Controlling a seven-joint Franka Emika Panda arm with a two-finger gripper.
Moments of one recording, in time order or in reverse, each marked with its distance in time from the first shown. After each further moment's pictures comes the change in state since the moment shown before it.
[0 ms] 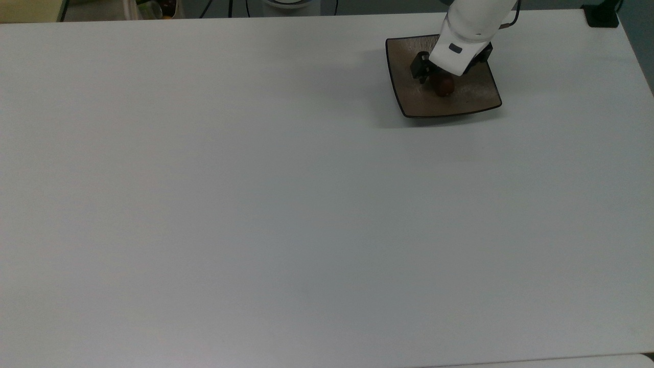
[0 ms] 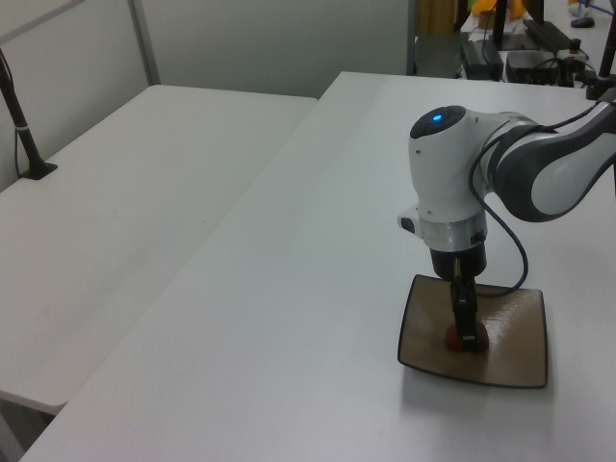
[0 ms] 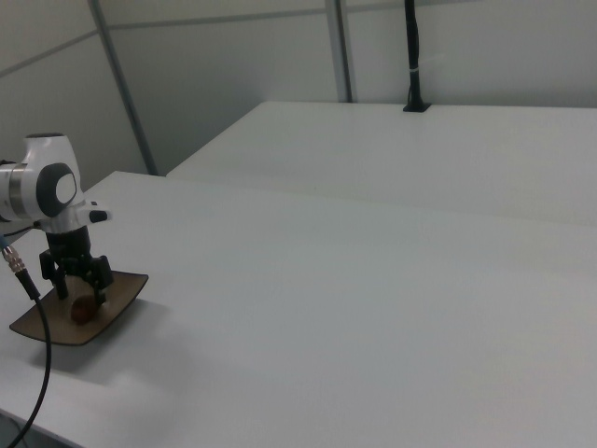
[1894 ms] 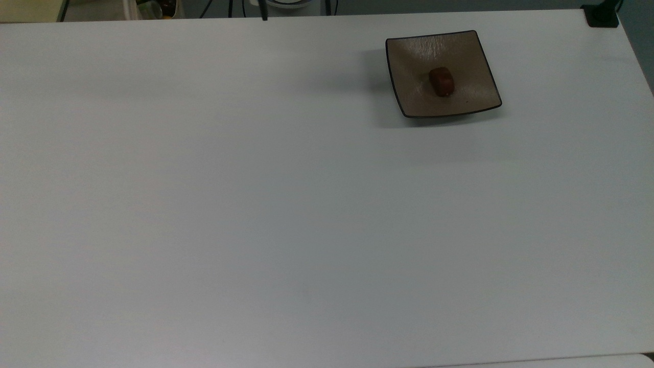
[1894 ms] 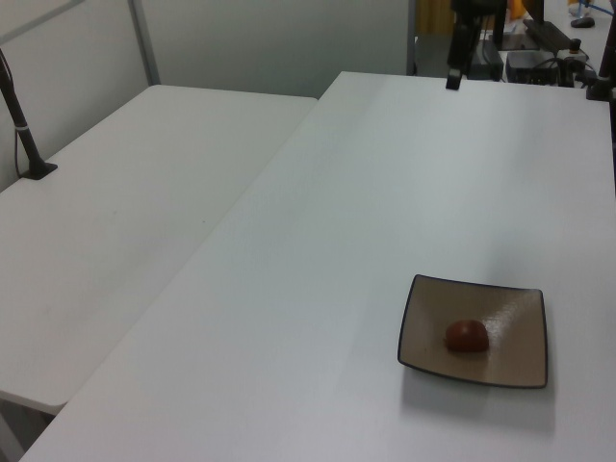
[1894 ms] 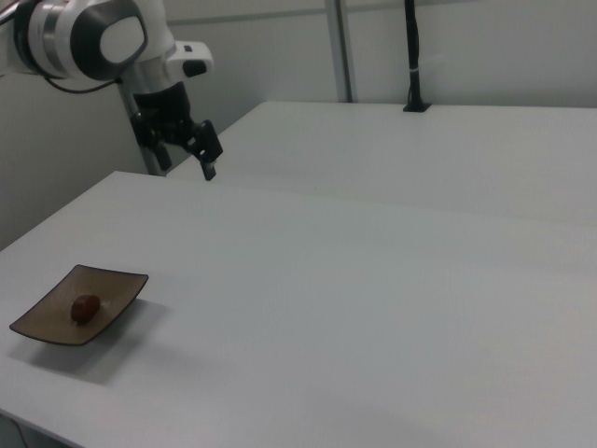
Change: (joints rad) arm -0.400 -0.354 -0.156 0.199 -0.014 -0.263 -0.305
